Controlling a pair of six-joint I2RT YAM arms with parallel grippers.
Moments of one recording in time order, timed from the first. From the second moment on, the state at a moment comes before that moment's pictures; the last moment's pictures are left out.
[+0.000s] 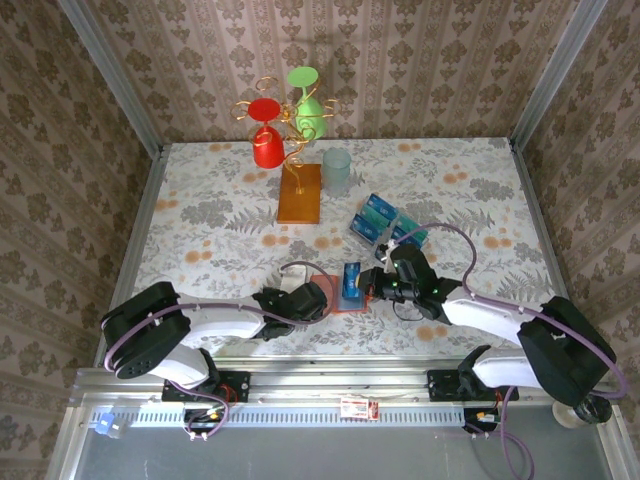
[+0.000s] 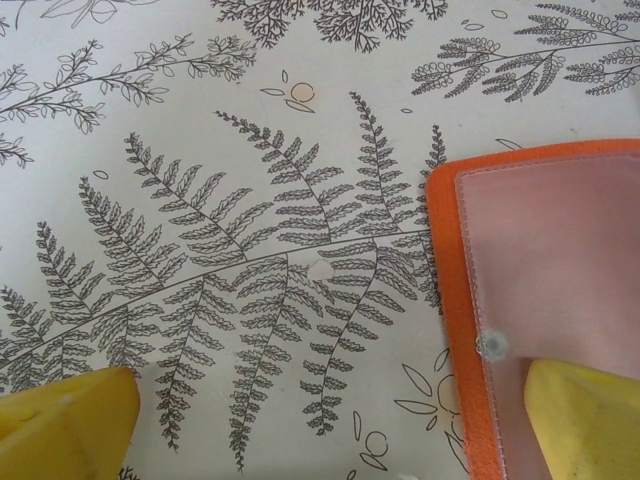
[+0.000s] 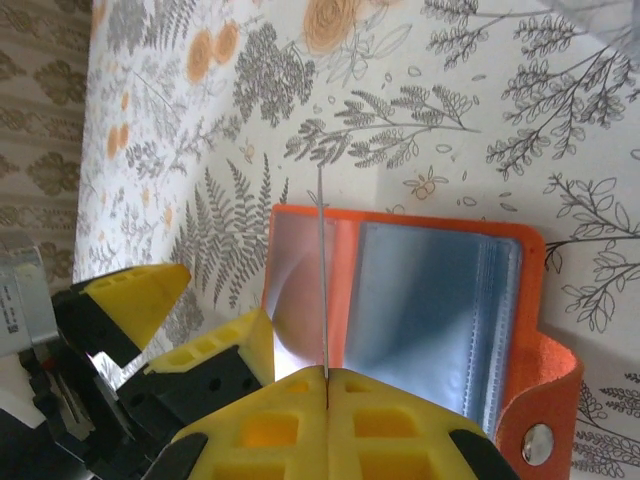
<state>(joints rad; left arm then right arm) -1.12 1.45 0.55 -0.16 -0.55 -0.80 0.62 1.26 0.45 0.17 -0.26 0.88</state>
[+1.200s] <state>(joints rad) -1.13 1.45 0.54 -0.17 -0.56 -0.82 0.68 1.46 0.44 0.41 -0.22 0.95</state>
